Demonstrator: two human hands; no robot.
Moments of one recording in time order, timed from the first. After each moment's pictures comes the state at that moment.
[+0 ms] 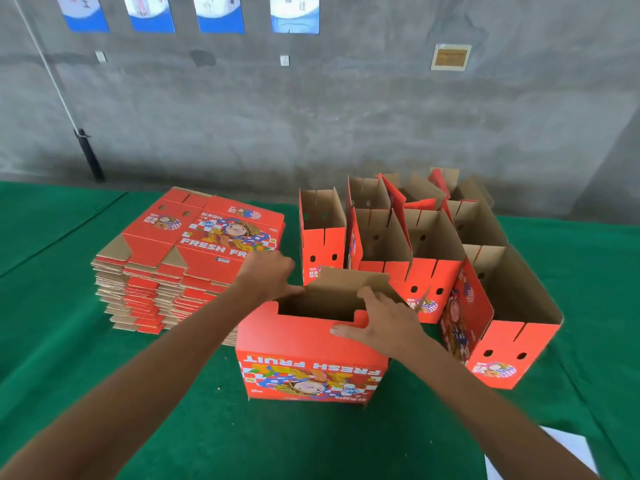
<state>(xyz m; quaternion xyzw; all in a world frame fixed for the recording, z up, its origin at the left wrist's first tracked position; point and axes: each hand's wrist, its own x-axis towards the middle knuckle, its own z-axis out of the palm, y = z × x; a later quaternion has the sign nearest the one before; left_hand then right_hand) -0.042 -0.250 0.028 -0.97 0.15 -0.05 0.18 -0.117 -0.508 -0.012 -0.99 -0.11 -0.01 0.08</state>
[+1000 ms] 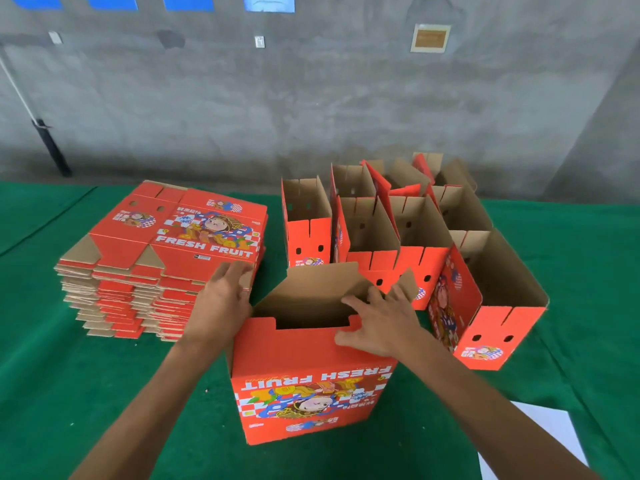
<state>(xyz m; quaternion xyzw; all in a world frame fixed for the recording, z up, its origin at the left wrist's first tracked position) -0.117 -0.218 0.004 -0.94 0.05 -0.16 -0.29 -0.120 -0.510 -0.009 -0.99 -0.13 0.09 -0.05</state>
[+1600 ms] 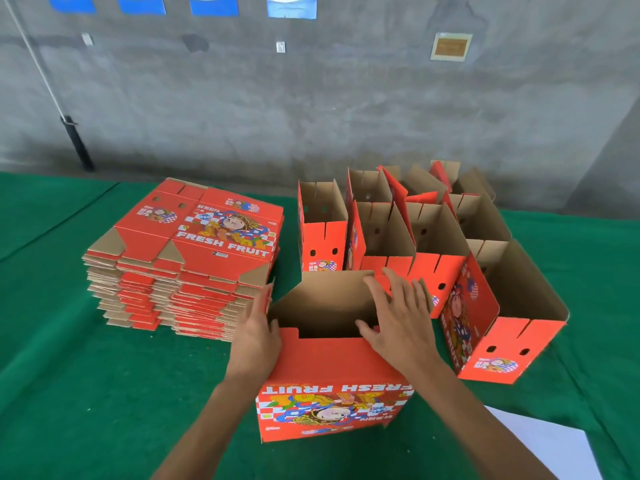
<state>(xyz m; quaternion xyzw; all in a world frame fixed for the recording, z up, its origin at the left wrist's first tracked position) -0.154 -0.251 -0.051 -0.90 -0.04 -0.15 -0.41 -0.131 -0.506 -0.034 -0.96 -0.11 -0.24 0.04</state>
